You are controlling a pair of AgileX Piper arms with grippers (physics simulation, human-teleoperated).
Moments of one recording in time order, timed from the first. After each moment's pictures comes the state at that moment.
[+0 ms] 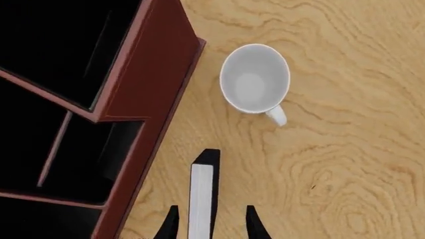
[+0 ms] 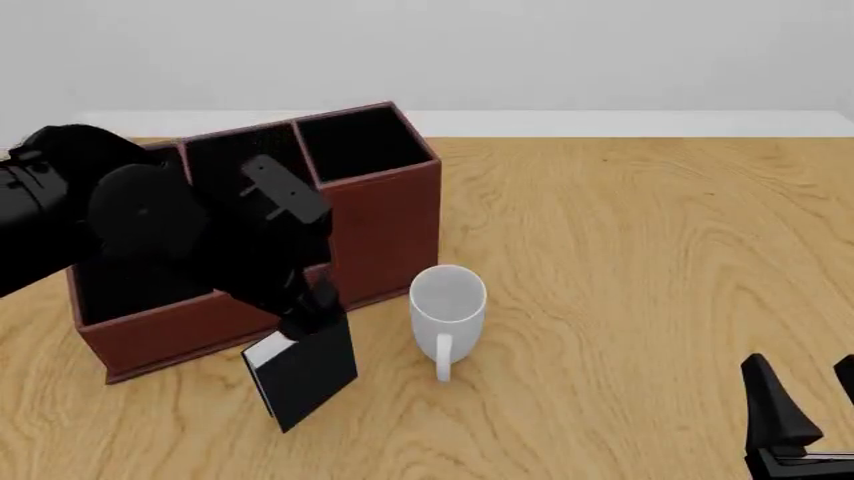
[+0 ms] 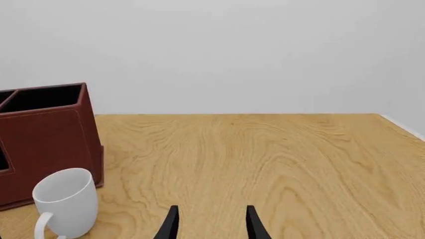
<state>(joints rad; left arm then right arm) -0.59 1.34 -1.14 0.94 0.19 -0.01 0.01 0.00 0.00 0.00</state>
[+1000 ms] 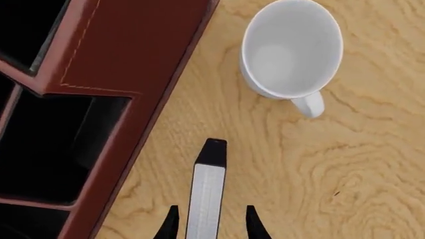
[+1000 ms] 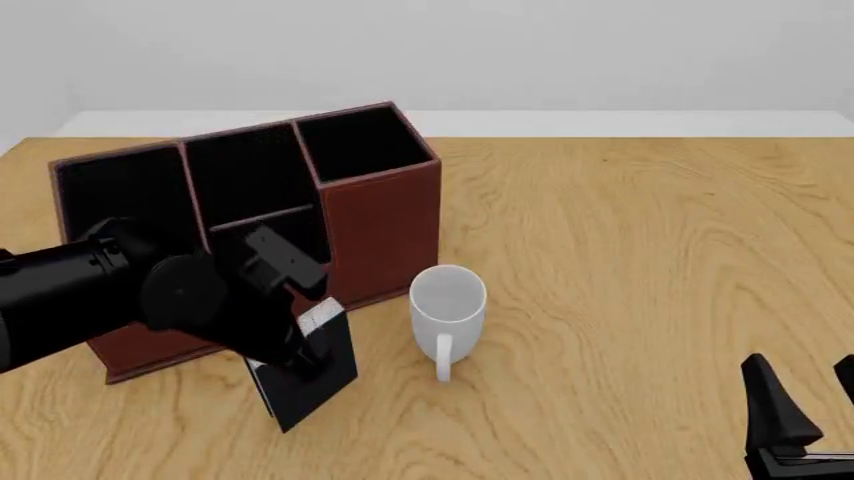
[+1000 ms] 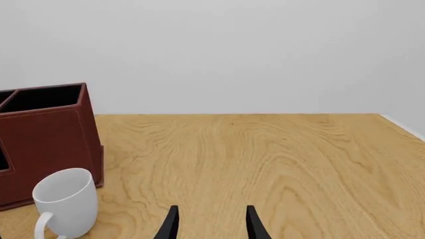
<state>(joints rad) -0.54 1.38 -0.89 0.72 0.15 -0.01 0.01 0.00 0.00 0.00</state>
